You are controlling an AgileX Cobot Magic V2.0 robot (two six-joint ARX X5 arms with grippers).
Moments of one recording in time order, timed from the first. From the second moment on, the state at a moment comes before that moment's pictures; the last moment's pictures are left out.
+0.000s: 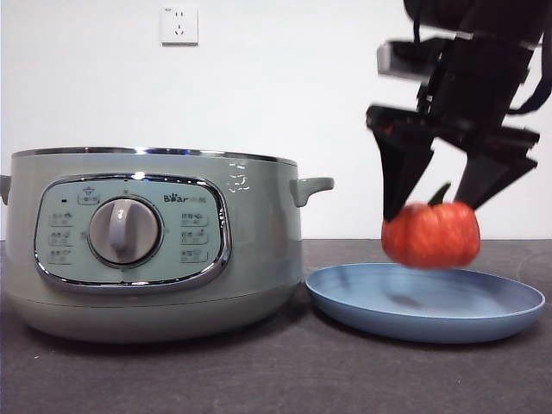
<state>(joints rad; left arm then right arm) -0.51 0.98 1.42 -0.83 -0.30 0.07 0.47 1.51 1.04 -0.59 0.03 0.08</state>
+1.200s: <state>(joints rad) -0.51 1.04 1.42 -0.83 -0.19 0.07 0.48 1.31 1.04 -0.64 0.03 0.10</state>
